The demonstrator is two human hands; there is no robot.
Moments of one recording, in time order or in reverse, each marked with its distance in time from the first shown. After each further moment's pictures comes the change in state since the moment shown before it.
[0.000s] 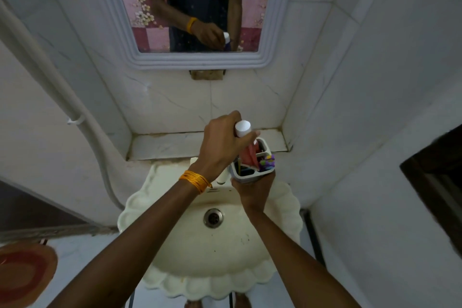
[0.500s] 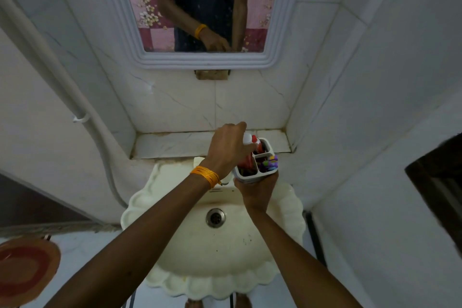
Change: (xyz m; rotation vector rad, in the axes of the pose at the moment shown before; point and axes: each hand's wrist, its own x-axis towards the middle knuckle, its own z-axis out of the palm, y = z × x) left_hand 0.007 -0.012 0.021 0.247 -0.199 -0.046; right_hand -0.001 -0.008 0.001 -0.078 0.001 0.000
